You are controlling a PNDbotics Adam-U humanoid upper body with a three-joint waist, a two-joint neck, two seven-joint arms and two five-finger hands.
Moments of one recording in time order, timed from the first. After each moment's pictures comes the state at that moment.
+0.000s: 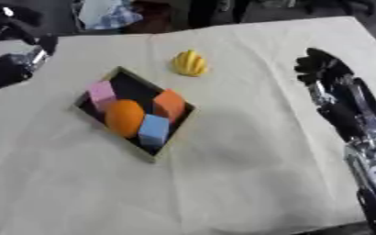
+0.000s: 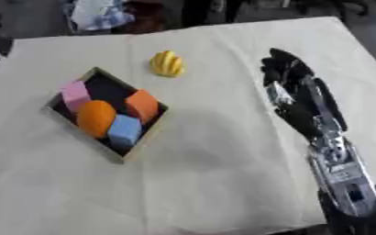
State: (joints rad) left arm -0.43 0.63 -0.07 -1.81 -0.17 0.09 0.00; right arm -0.37 -0.36 0.02 -1.73 0.01 -0.18 0.04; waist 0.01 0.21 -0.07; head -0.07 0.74
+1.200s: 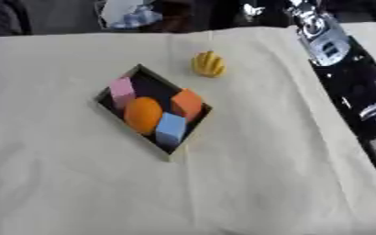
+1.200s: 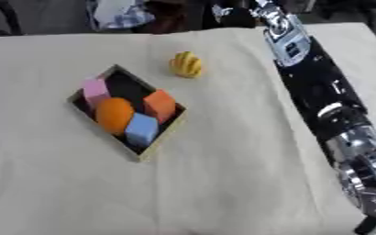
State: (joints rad) left arm -0.17 0.33 0.03 -1.98 -0.04 0.06 0.17; right arm -1.04 -0.45 0.02 -0.74 0.49 -0.22 0.11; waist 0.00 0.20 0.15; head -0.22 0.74
